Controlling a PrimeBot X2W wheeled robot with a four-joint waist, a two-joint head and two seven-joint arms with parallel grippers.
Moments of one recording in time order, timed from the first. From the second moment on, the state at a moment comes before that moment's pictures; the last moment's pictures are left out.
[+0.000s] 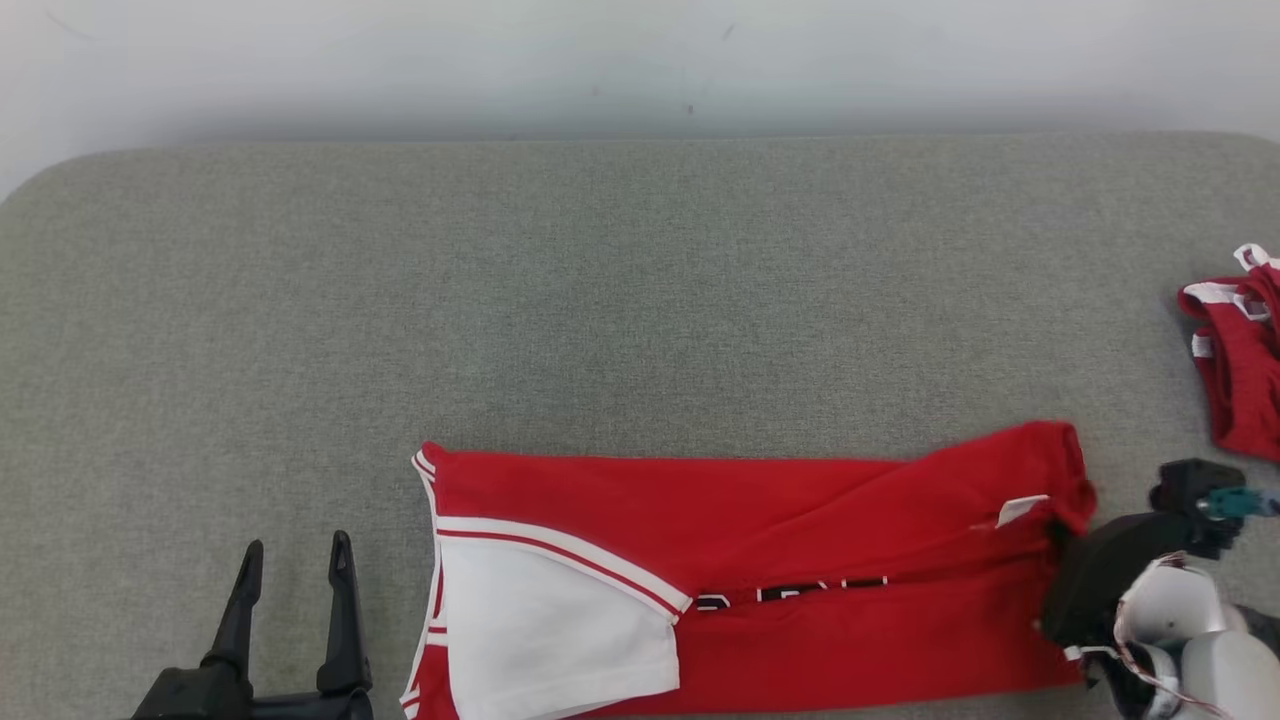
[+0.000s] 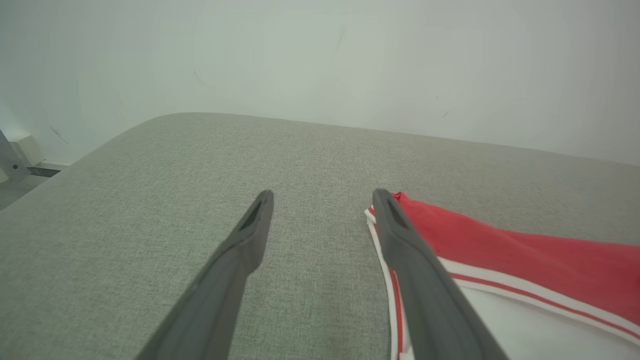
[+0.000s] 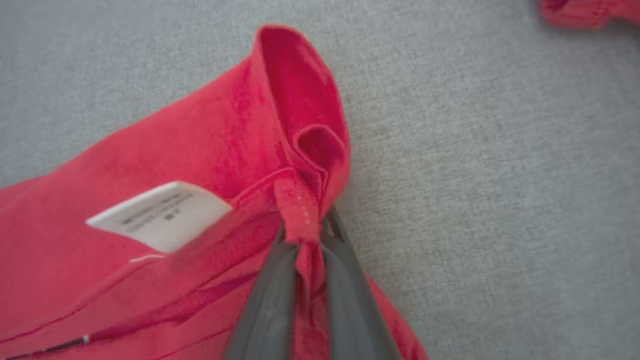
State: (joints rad) left arm -0.02 0.05 0.03 0.13 -0.19 -0.09 -0.26; right arm -0.25 -0.08 -0.36 0.28 0.14 0.13 0.59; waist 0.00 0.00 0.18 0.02
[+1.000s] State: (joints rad) left arm -0.01 0.05 0.03 0.14 -0.21 -0.08 -0.26; right arm -0.01 -0.05 -0.06 -0.21 0.32 0.13 0.67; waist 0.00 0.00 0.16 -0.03
